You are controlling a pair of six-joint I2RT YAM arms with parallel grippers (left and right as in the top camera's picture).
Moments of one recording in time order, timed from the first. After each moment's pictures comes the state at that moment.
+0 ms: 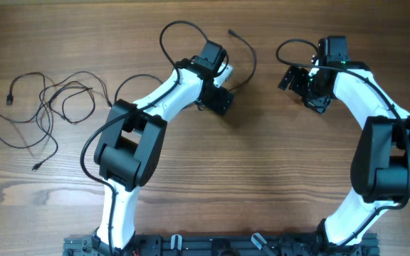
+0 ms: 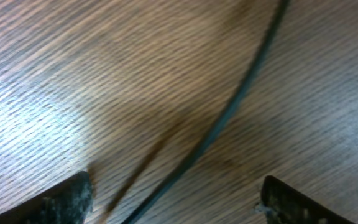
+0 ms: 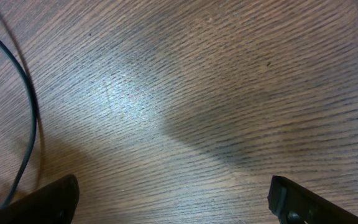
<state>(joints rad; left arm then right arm) -0.51 2.19 1.59 -0.69 0.09 0.05 -0.02 1.94 1.29 -0.64 -0.23 0.51</state>
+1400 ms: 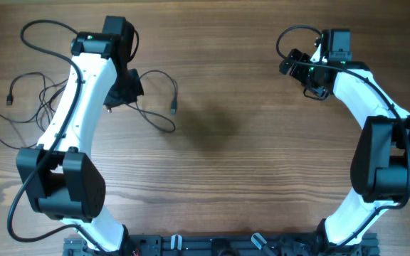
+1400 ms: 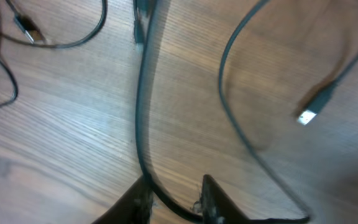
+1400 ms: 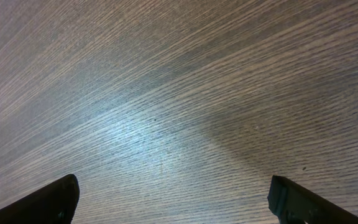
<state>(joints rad) -0.12 1.84 1.63 -1.33 -0.18 -0.44 -0.02 1.94 1.29 -0.40 -0.22 0.51</state>
